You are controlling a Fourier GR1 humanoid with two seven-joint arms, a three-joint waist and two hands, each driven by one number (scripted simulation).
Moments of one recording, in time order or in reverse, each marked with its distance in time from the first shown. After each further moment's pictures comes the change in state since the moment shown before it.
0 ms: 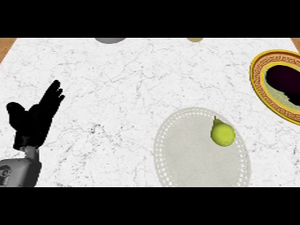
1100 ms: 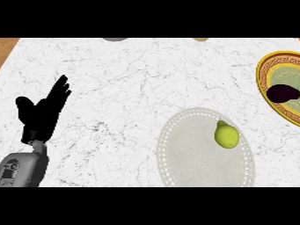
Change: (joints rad) left arm -0.046 -0.034 -0.008 0.007 -0.030 0.002 0.013; right arm -0.290 -0.236 -0.080 0.869 0.040 0.075 -0.501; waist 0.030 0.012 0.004
